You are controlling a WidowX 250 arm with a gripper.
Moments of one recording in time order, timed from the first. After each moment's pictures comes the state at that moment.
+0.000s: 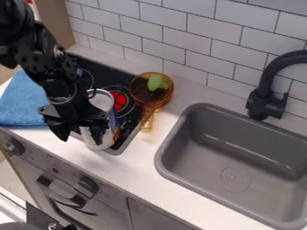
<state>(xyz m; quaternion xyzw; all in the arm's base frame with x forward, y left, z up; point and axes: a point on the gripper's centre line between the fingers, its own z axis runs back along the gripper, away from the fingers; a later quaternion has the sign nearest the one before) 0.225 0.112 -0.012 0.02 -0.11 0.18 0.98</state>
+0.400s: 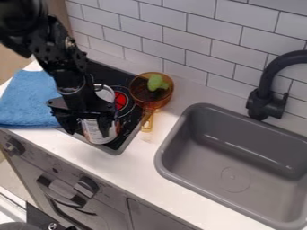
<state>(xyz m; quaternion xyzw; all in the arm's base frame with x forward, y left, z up) 0.243 0.117 -0.016 0.02 -0.09 0.19 0.98</state>
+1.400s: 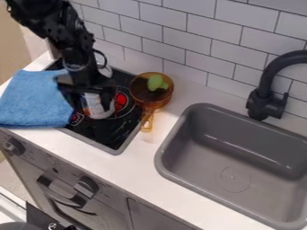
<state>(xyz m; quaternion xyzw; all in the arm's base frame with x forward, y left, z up) 0.292 0.161 -0.015 0.05 -0.12 0.21 0.97</state>
